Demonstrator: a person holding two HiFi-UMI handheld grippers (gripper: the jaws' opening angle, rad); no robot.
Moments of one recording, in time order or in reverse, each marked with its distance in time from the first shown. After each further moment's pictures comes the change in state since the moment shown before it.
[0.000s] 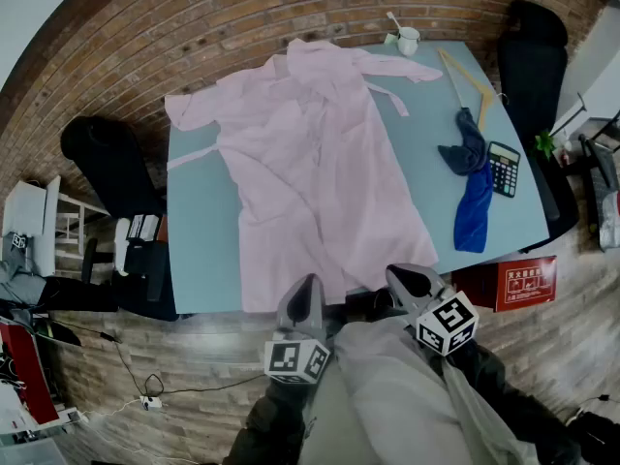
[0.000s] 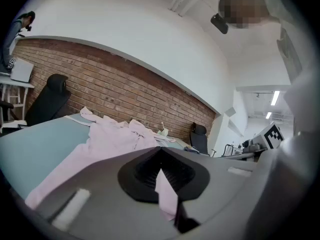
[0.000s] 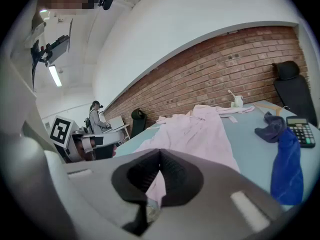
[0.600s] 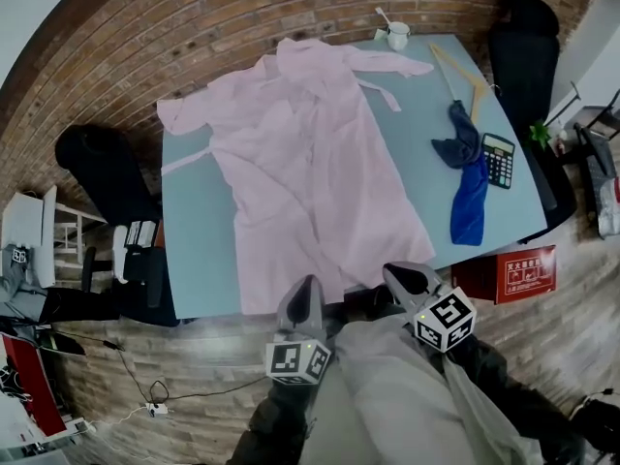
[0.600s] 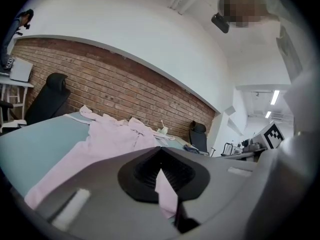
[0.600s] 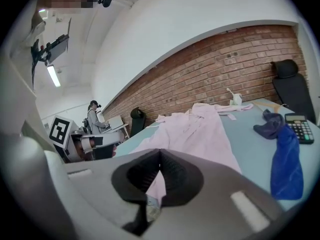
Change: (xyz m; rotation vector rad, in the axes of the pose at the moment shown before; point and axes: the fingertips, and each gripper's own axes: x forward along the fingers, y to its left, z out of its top) left arm 0.000 0.000 -0.007 -0.001 0.021 -0.004; right arm 0.001 0.000 -0.008 0.015 0.015 -0.011
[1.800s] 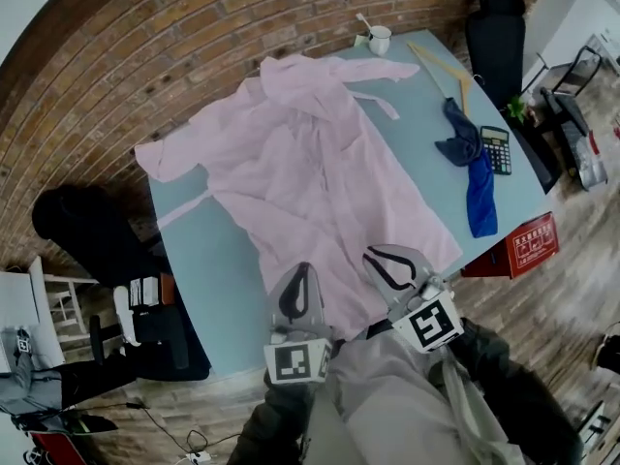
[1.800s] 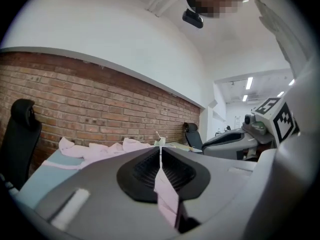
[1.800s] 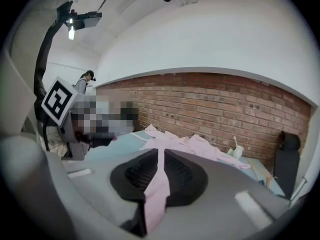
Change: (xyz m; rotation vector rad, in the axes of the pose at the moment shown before) left arm 0.068 0.084 0.114 0.262 -0.052 -0.185; right arm 0.119 0.056 0.121 -0.419 -0.096 -0.231
